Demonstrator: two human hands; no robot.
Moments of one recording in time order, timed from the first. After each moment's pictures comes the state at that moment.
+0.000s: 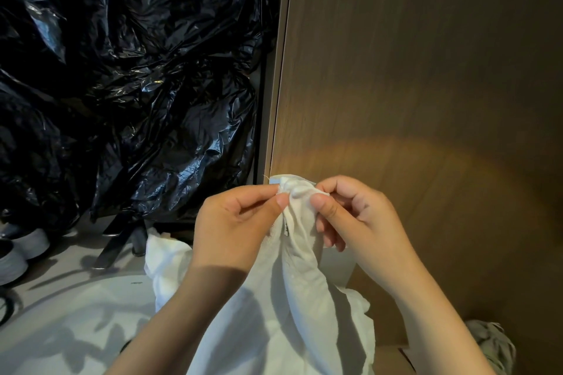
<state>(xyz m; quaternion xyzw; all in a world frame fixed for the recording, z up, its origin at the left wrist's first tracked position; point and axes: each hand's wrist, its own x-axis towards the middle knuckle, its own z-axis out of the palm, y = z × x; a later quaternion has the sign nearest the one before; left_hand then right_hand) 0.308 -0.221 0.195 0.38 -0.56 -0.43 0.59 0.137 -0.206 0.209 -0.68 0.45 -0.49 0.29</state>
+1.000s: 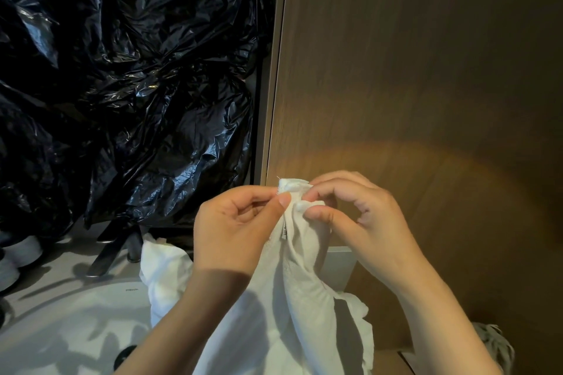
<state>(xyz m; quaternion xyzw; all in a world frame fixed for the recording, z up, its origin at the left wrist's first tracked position) 0.298 -0.224 0.197 0.36 -0.53 -0.42 0.64 0.127 -0.217 0.215 -0.76 0.45 -0.45 0.14</state>
